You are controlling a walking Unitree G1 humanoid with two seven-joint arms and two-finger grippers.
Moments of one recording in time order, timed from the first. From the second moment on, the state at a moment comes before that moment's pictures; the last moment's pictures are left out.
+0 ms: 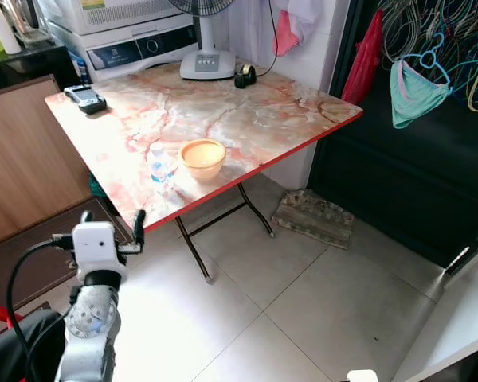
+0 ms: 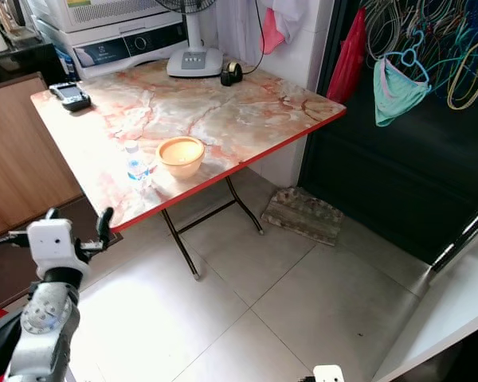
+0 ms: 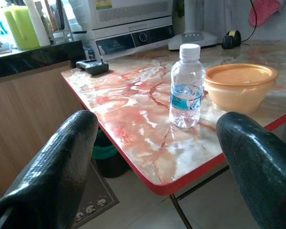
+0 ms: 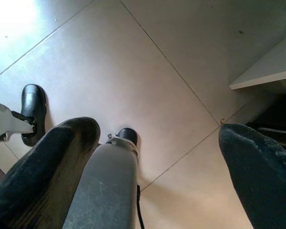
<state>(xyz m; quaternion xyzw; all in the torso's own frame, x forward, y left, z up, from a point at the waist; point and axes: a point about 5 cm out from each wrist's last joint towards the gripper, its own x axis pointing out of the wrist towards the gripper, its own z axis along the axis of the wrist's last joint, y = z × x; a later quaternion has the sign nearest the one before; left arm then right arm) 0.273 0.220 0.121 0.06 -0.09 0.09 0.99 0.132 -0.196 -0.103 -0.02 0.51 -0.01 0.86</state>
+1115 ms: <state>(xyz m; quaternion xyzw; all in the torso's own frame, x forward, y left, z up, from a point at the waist) 0.279 0.200 0.146 0.06 -0.13 0.07 0.99 0.112 -0.200 -0.108 -0.05 0.54 0.03 0.84</state>
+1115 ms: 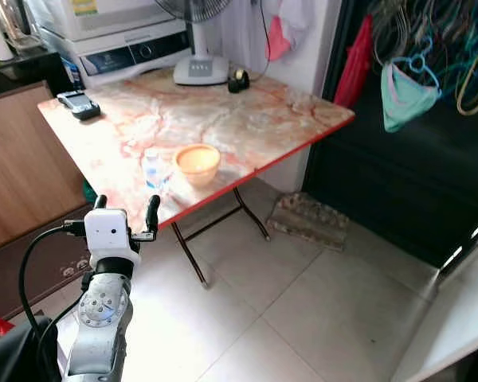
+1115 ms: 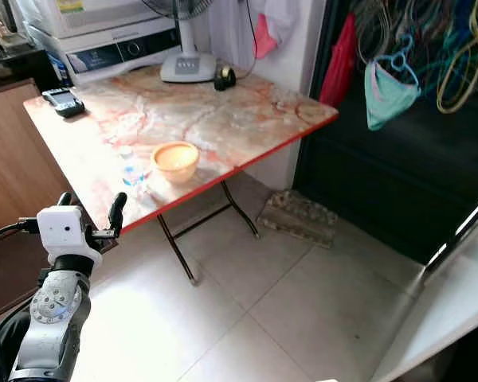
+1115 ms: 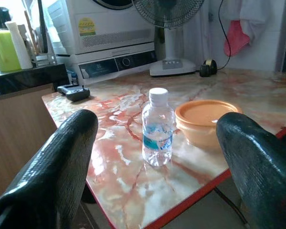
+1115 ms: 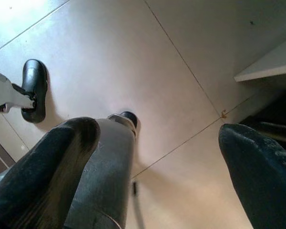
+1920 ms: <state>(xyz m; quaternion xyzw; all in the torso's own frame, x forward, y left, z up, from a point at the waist) 0.281 0.184 0.163 0.06 -0.15 0.05 0.99 0.104 -0.211 -0.108 -0.07 0.55 0.05 0.83</state>
